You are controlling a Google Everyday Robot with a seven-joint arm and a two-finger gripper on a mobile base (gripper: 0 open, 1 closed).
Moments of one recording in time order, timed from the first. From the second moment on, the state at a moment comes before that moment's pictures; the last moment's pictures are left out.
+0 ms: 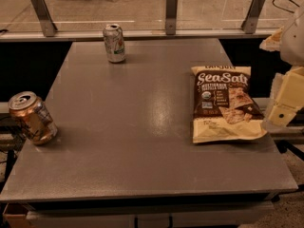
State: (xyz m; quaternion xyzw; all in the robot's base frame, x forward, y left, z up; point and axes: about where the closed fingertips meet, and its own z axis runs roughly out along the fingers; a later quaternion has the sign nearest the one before) arm 0.438 -0.217 0.976 -0.60 0.78 -0.03 0.16
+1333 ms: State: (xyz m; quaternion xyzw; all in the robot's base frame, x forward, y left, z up) arm 0.516 -0.231 0.920 -0.54 0.81 -0.02 0.22
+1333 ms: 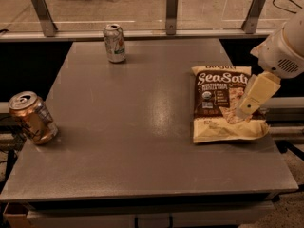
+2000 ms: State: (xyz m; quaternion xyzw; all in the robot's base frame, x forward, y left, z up) arm 0.541 -0.242 0.885 -0.47 0.85 0.01 0.23
